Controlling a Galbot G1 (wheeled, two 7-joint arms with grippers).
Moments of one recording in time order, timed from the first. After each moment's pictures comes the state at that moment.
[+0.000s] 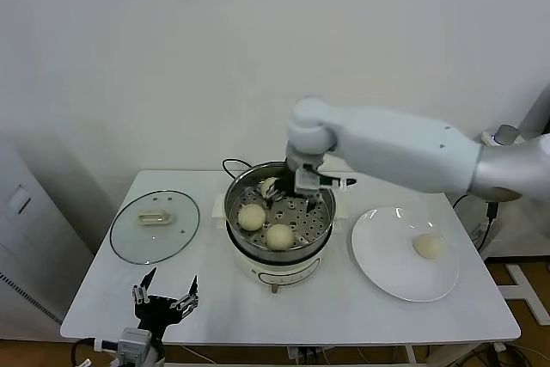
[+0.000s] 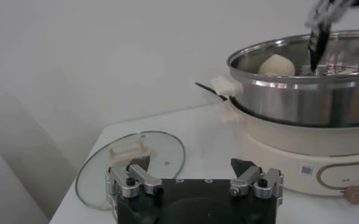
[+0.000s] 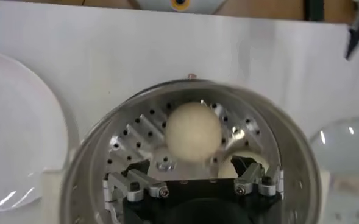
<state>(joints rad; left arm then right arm) 1.67 -1.61 -0.59 -2.24 0.27 0.36 0.18 0.62 1.05 -1.18 1.43 -0.07 0.47 -1.25</state>
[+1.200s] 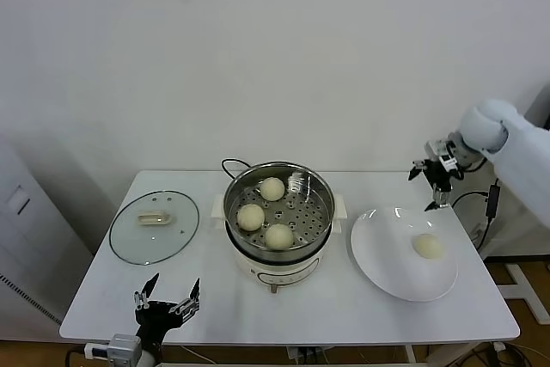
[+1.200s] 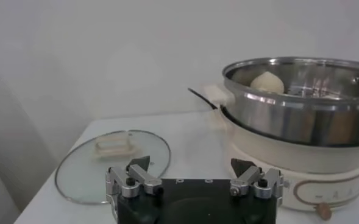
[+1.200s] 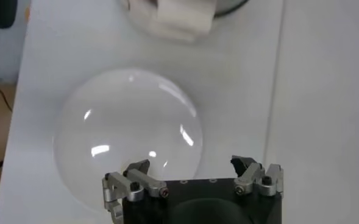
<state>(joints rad) 1.70 -1.61 -0.61 -2.24 0.11 0.35 0.20 0.14 0.67 -0.60 1.09 -0.24 0.02 -1.35</state>
